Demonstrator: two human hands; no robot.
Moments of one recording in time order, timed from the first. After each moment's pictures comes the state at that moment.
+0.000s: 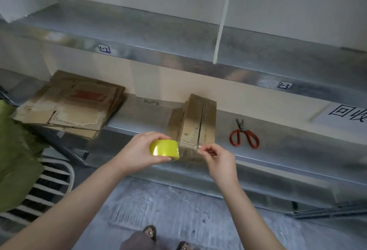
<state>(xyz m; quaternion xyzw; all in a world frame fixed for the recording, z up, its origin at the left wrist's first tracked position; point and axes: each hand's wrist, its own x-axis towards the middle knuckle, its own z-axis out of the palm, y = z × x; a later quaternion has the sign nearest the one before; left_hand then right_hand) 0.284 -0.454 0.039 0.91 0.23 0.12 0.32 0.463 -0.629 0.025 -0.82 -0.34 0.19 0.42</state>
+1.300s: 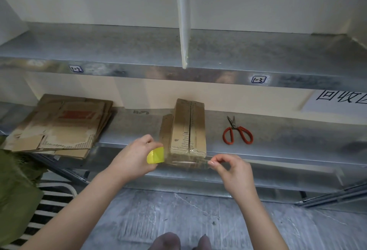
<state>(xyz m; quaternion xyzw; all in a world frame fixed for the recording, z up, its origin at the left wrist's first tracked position) 0.312 -0.457 0.055 0.96 0.22 0.01 0.17 0.489 -0.685 0.030 -0.84 -0.32 0.14 0.42</state>
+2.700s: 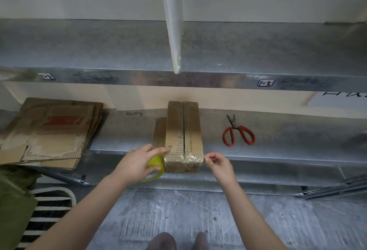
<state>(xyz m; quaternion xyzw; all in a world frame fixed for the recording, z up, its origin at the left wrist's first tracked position) 0.345 -0.417 -0.013 0.96 0.21 -0.08 0.17 0.533 -0.628 -0.063 -0.79 -0.13 0.33 0.49</state>
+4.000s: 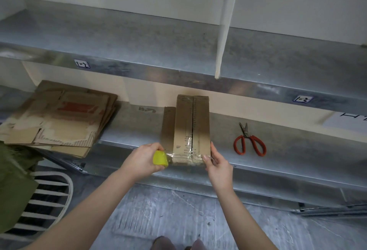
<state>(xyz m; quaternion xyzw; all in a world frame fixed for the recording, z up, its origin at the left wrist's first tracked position) 0.331 -0.403 -0.025 0.92 0.31 -0.01 0.24 0.502 -0.588 -0.057 -0.81 -0.18 0.26 0.49</state>
